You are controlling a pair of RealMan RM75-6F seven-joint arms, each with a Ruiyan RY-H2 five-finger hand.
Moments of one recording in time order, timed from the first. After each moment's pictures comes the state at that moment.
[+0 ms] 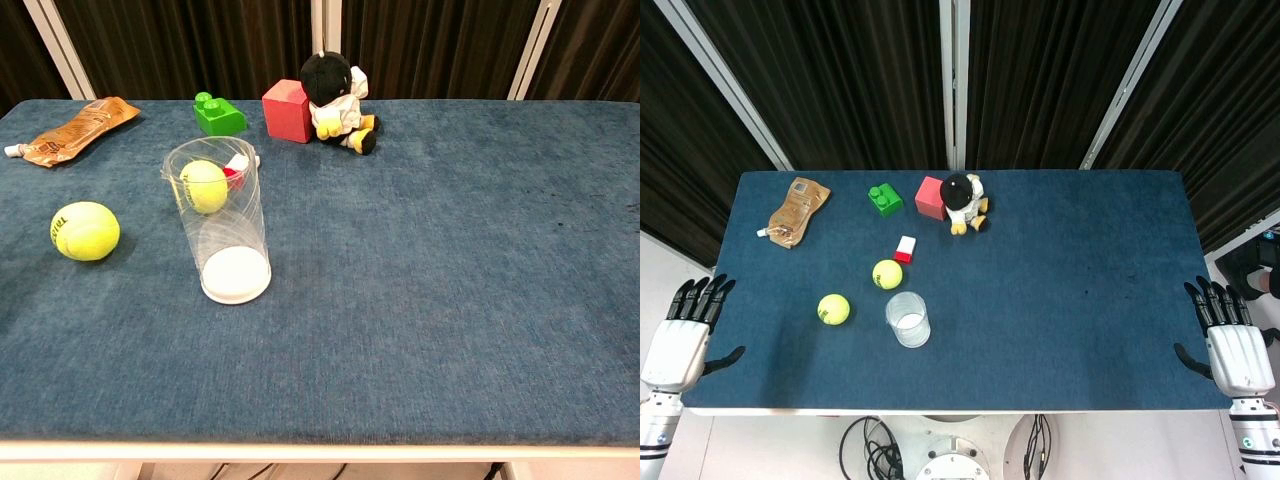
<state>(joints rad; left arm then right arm) -0.12 -1.13 -0.03 -1.59 1.59 1.51 0.05 0.08 -1.13 0.06 -1.61 -1.52 1.49 -0.08</state>
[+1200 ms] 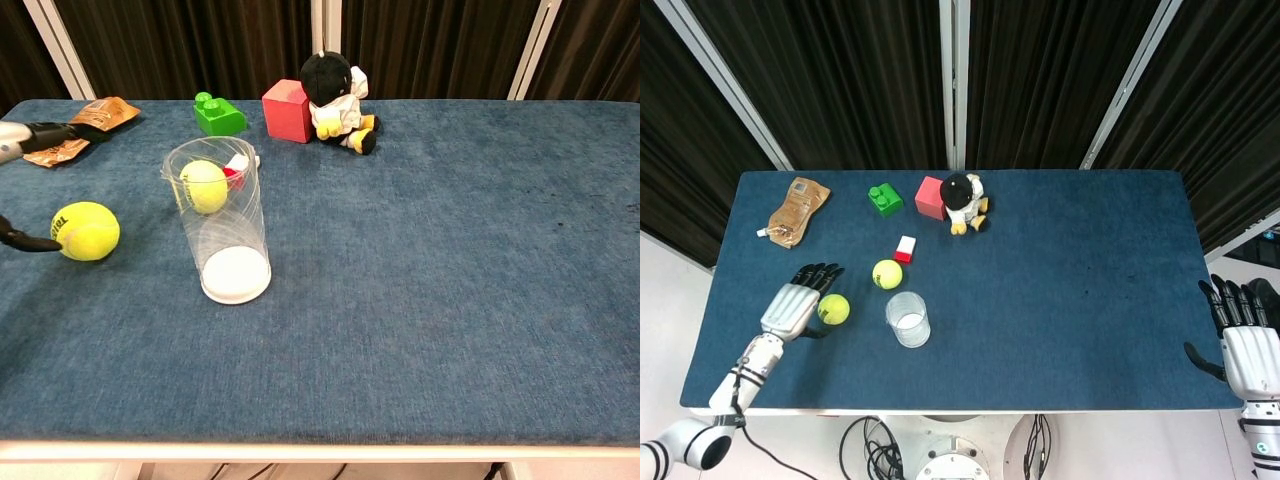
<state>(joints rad) -0.47 -1.40 -0.10 -1.40 1.45 1.02 0.04 0.06 -1.09 0.06 -1.62 -1.53 1.53 -0.01</state>
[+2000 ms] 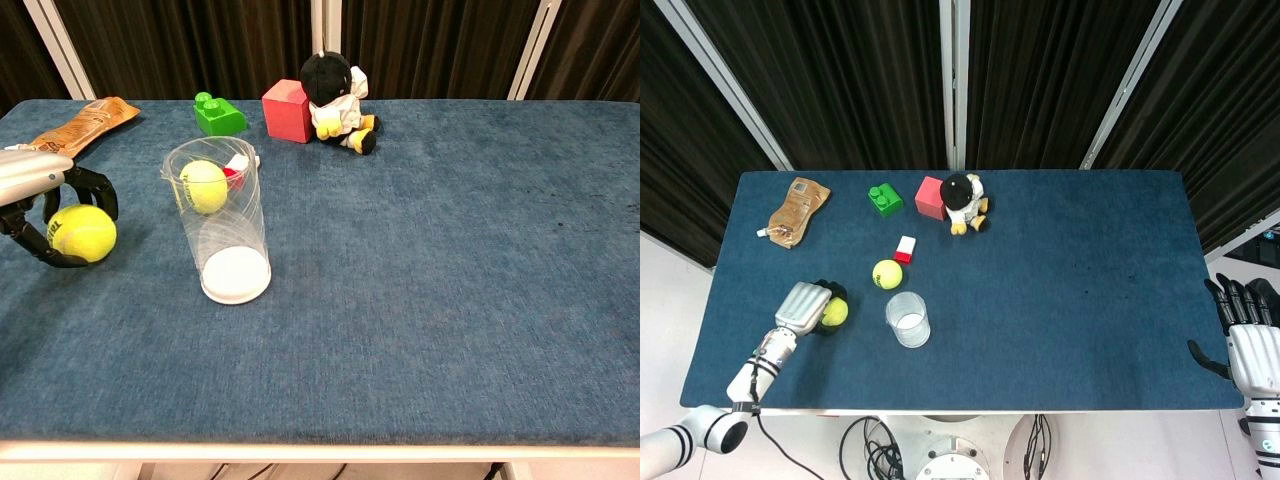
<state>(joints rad) -0.53 -1.49 -0.07 -1.28 1.40 0.96 0.06 0.06 -1.08 0.07 -1.63 -1.51 1.51 0.04</state>
